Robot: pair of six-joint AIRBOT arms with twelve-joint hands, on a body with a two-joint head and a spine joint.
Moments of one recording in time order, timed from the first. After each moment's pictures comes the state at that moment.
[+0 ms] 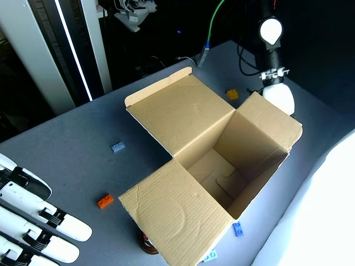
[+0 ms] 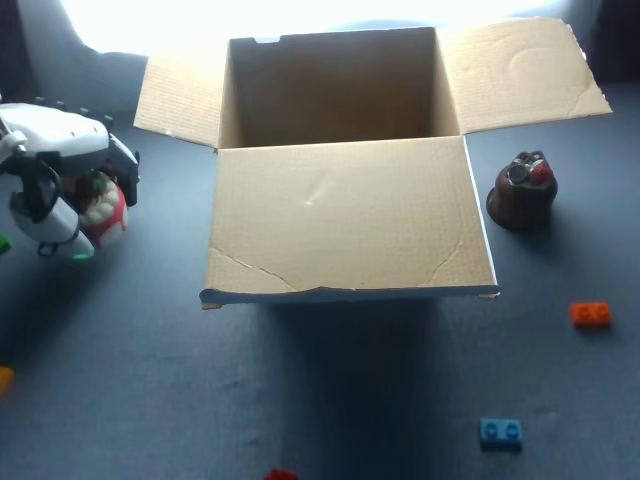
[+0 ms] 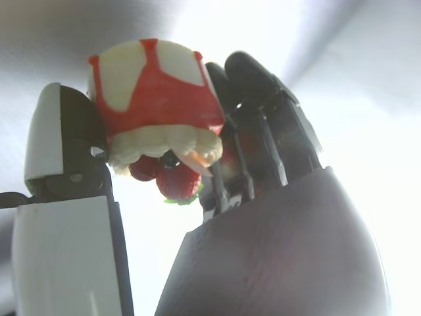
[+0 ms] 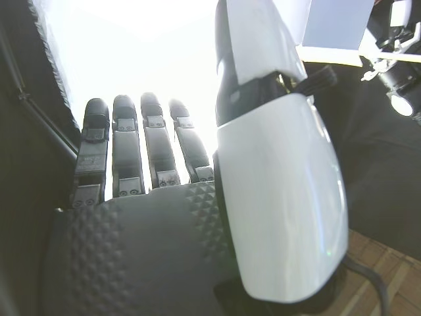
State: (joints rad) left arm 0.41 -1.08 1.52 1.79 -0.06 -0.94; right arm -0.66 -0.55 0.85 0.29 0.83 -0.93
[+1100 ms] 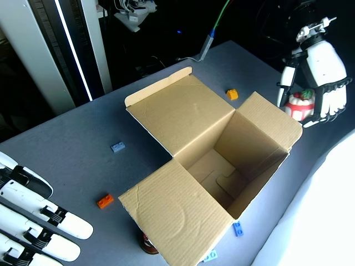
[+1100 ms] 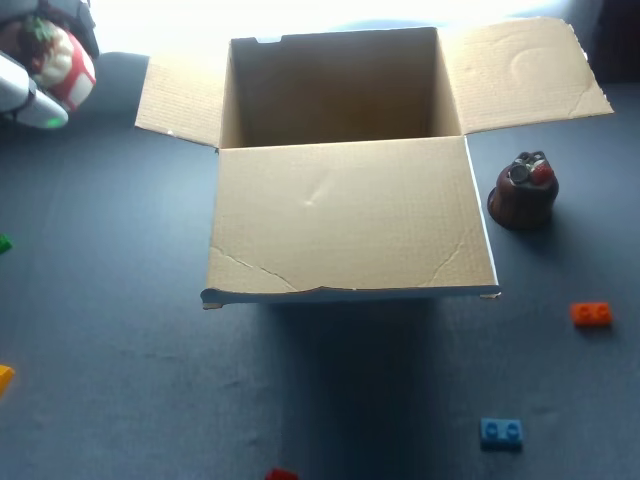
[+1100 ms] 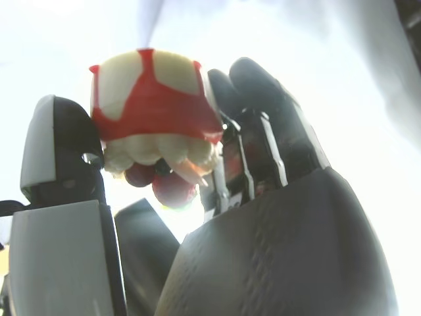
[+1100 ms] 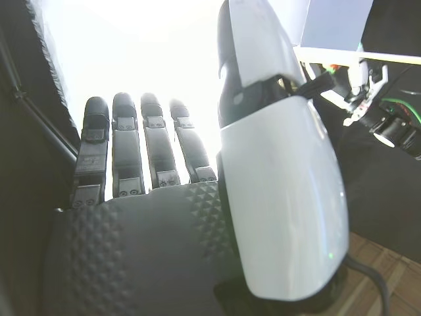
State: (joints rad) left arm 0.10 -0.94 1.50 1.80 -0.12 -0.94; right arm -0.66 -0.55 0.85 0.28 0.84 -0.94
